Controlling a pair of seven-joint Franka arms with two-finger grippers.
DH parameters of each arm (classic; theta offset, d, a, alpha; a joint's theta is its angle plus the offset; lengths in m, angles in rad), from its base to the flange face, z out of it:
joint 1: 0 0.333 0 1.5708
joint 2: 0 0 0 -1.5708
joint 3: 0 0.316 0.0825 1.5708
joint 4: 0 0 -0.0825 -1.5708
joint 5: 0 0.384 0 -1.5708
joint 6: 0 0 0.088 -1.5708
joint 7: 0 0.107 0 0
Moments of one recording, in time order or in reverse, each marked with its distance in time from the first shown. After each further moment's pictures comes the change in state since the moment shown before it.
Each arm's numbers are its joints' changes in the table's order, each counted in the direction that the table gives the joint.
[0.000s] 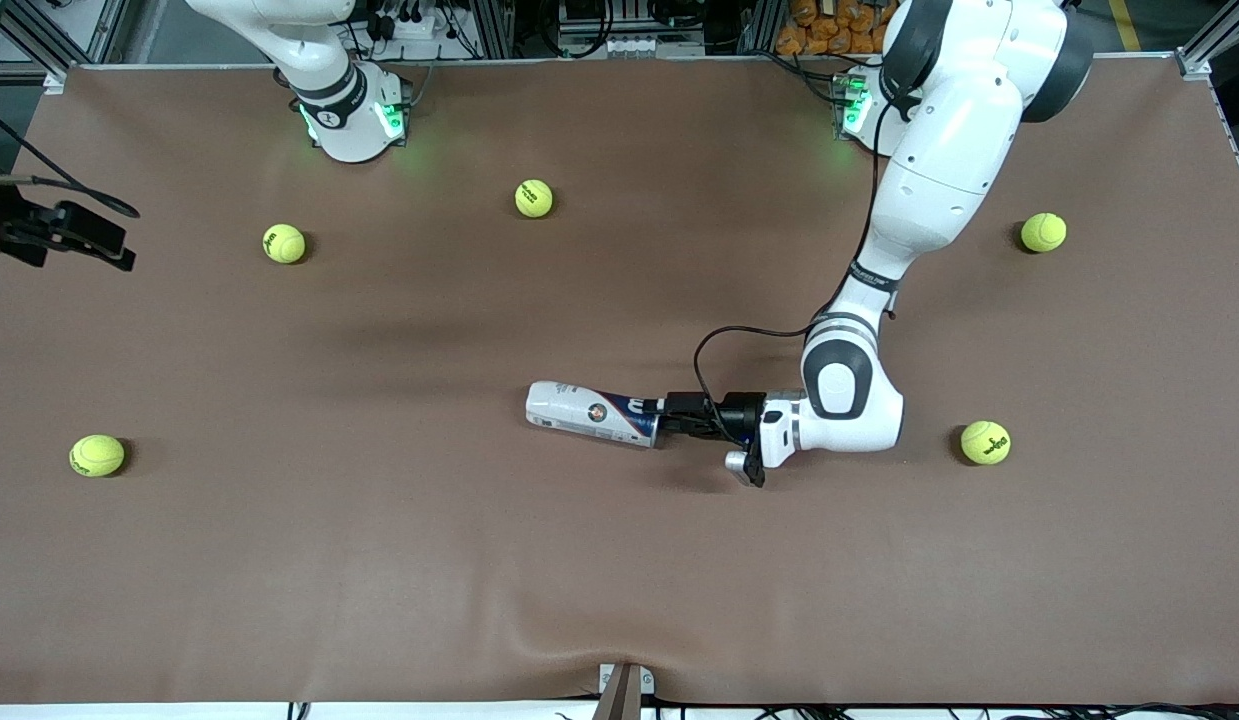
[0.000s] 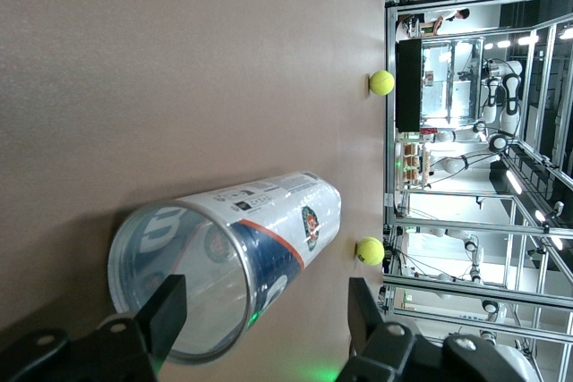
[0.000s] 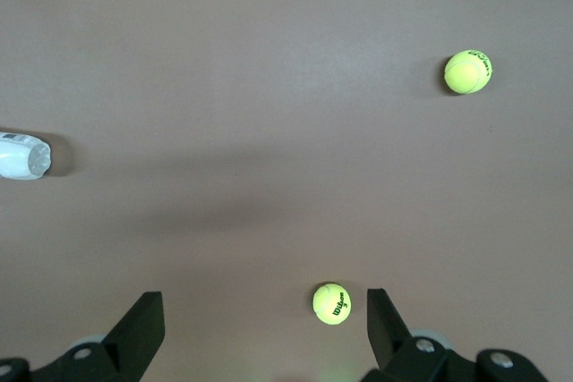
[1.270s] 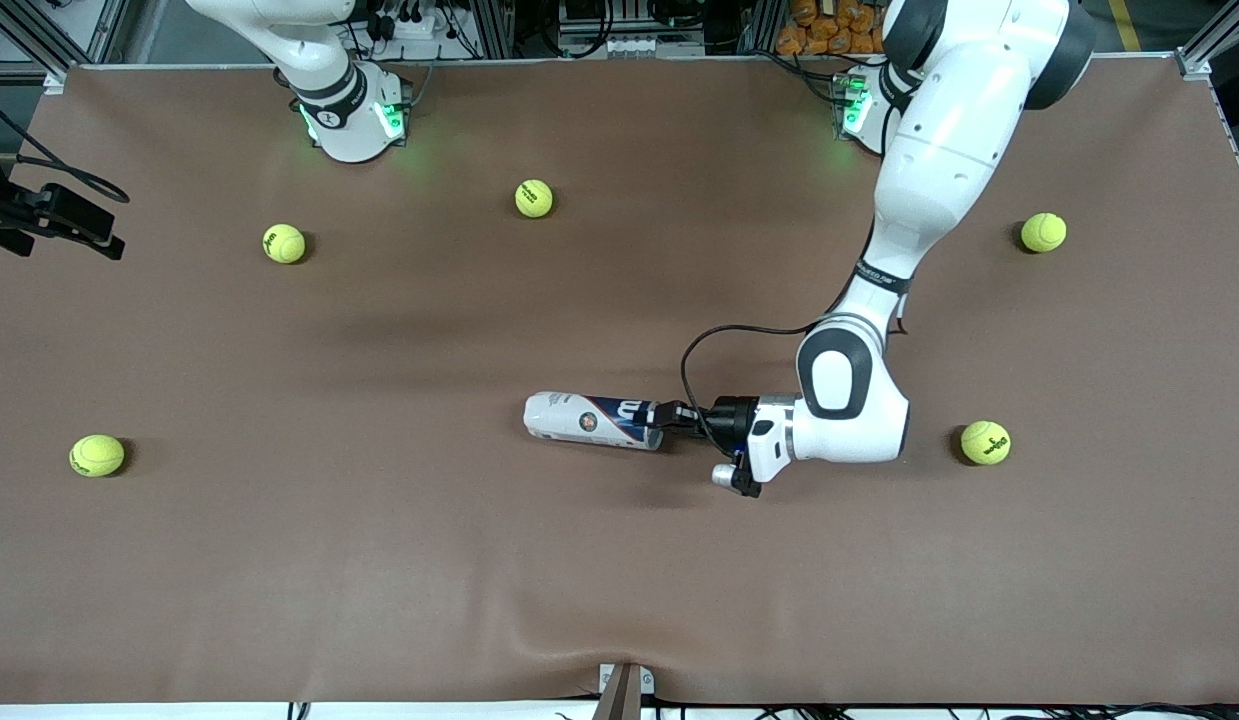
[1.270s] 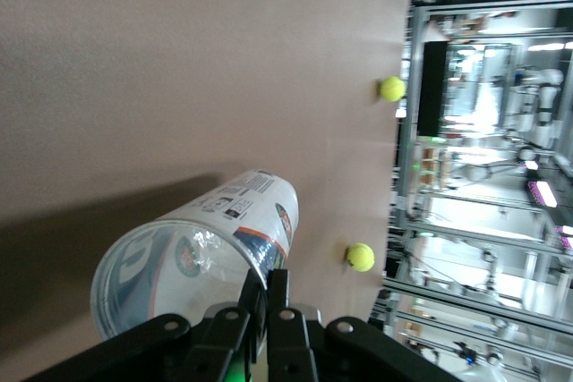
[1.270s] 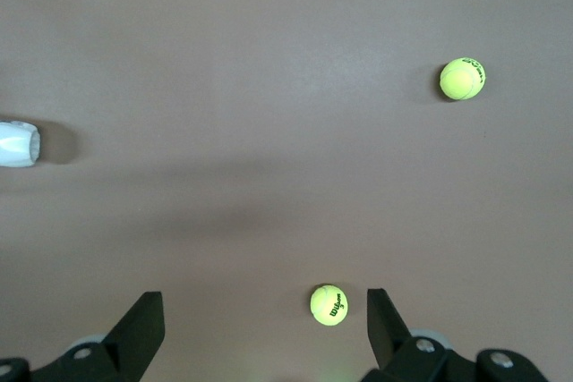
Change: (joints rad) left arm -0.025 0.064 0.003 0.131 0.223 -0.019 -0.372; right arm 0.000 0.015 0.000 0.000 0.000 0.000 -0.013
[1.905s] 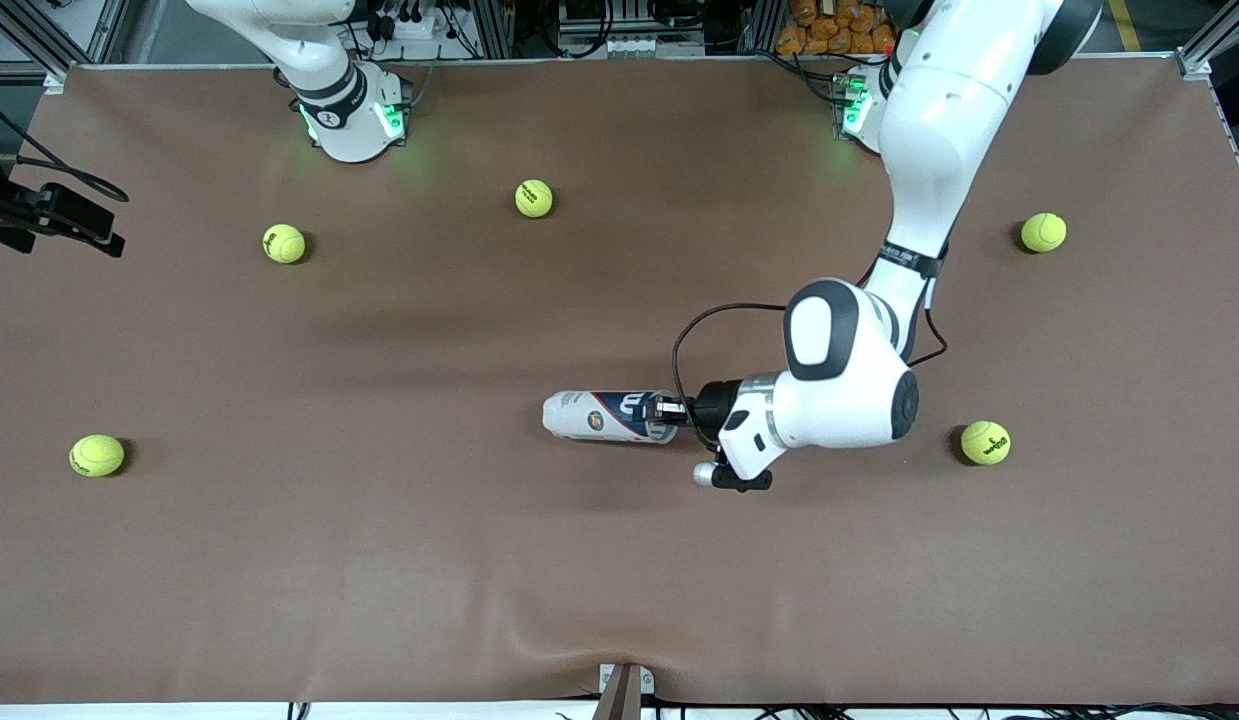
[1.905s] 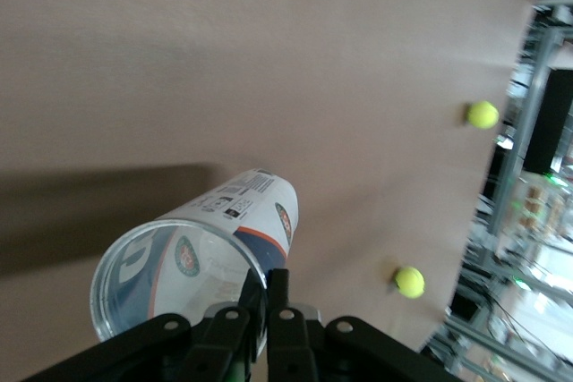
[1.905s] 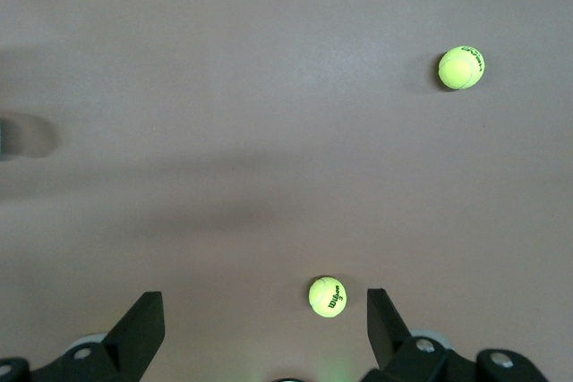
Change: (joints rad) left arm -0.066 0.116 0.010 0.048 0.374 -0.066 -0.505; right arm -0.007 0.000 -0.003 -0.005 0.000 0.015 0.003
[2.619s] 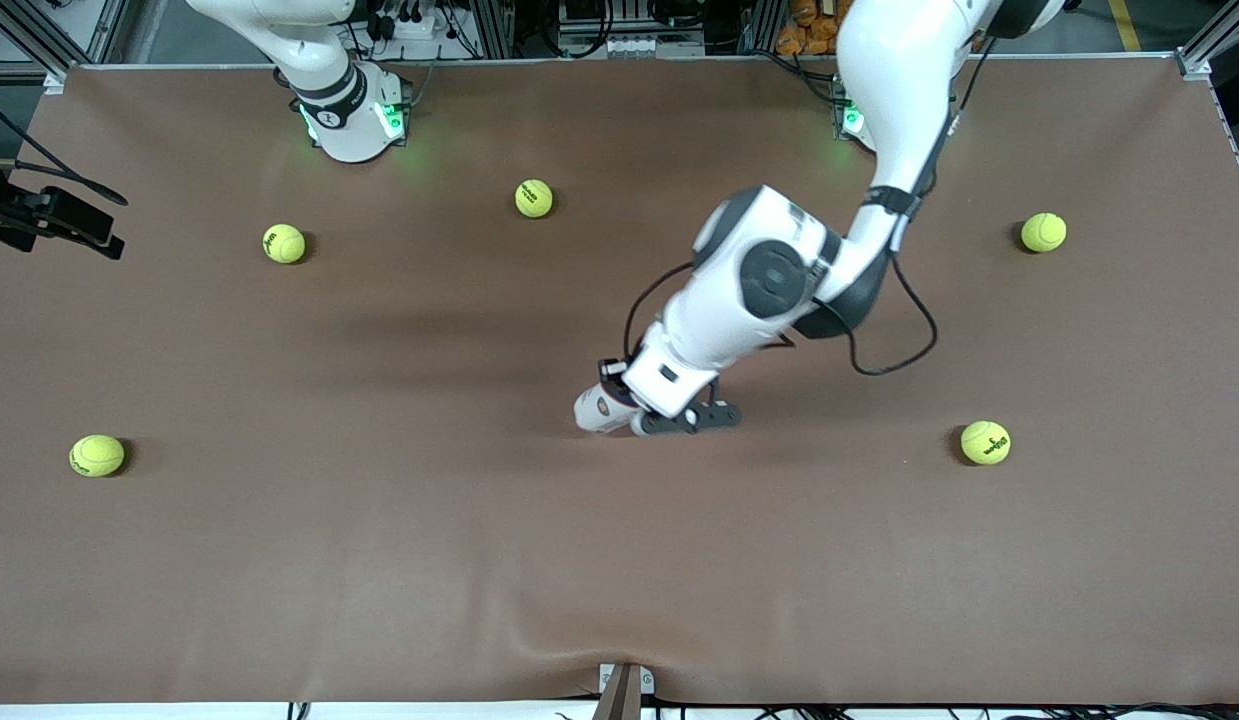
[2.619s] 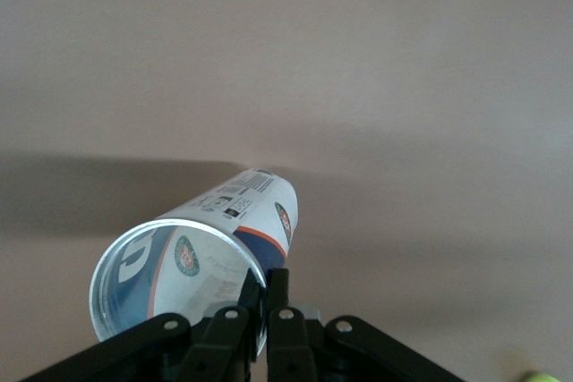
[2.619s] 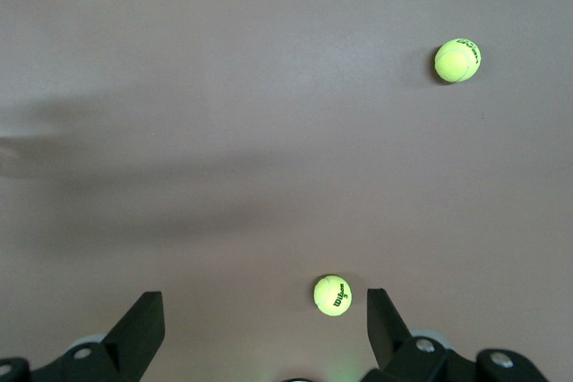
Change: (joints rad) left arm -0.179 0.071 0.000 0.058 0.635 0.032 -0.653; right arm -0.001 -0.001 0.001 -0.001 0.000 -0.003 0.037
